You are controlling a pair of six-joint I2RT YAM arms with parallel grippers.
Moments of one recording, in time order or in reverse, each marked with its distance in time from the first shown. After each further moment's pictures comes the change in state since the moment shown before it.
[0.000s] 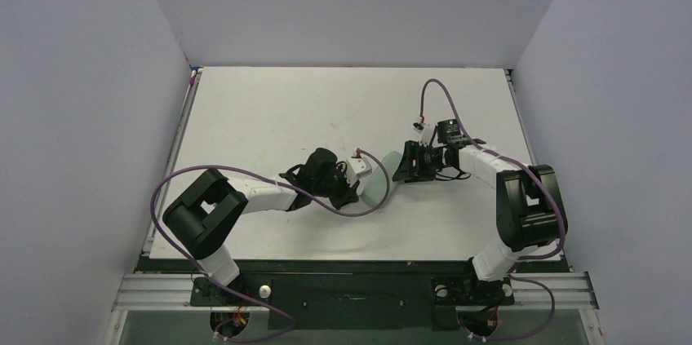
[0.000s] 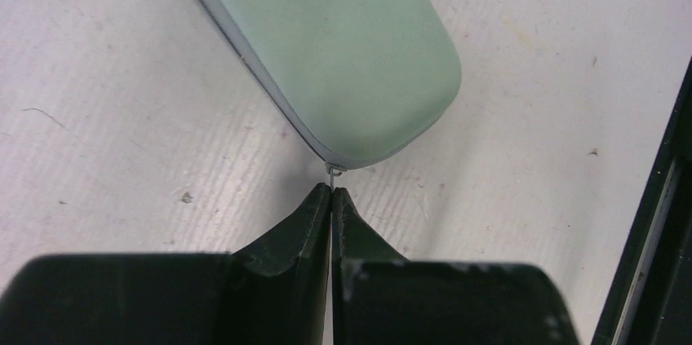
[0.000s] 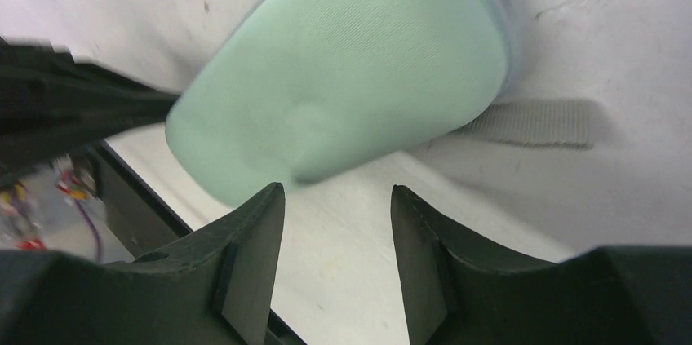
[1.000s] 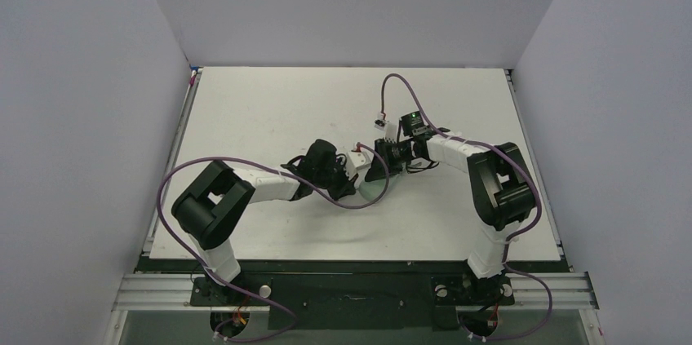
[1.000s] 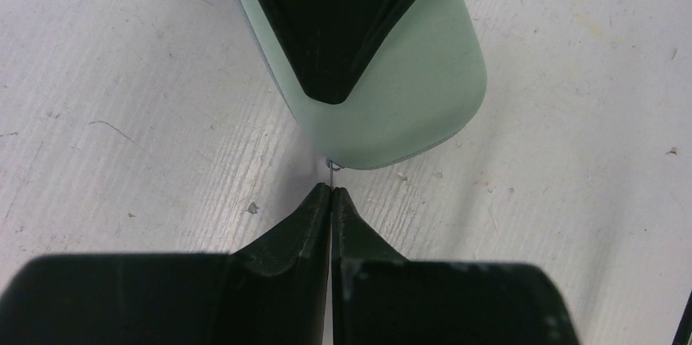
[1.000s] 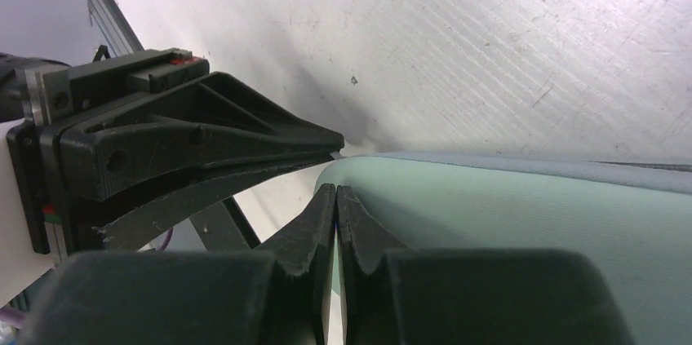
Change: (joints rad) left arm 0.053 0.069 0.071 -0.050 0.016 0.096; right arm 0.191 0.231 0.199 0.074 -0.168 0.083
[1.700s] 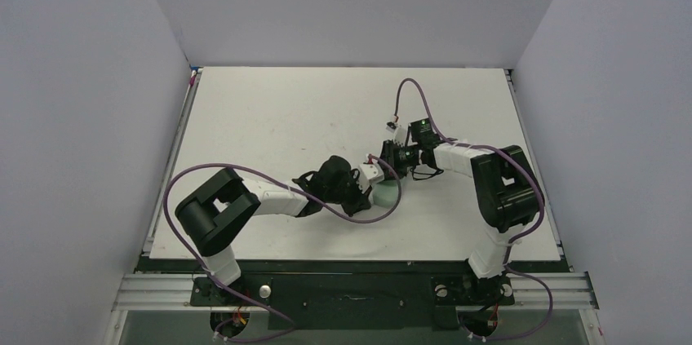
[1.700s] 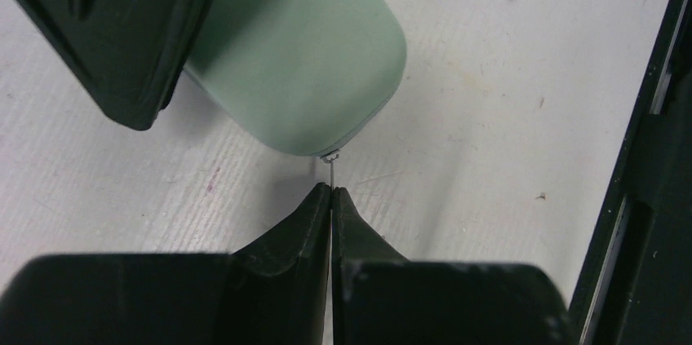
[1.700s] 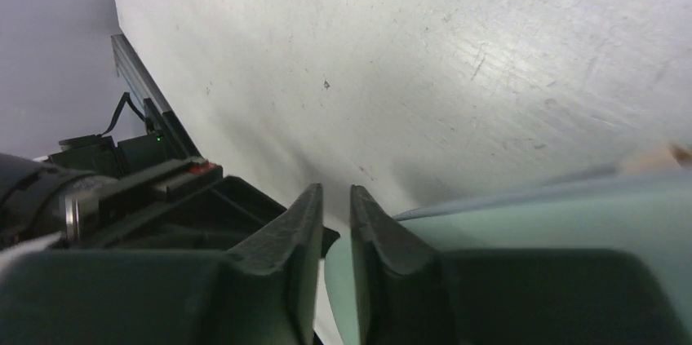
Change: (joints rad) left arm -0.156 -0.014 -0.057 0.128 -0.068 -0.207; right arm -0.050 -0.034 -0.132 0.187 0.012 0.171
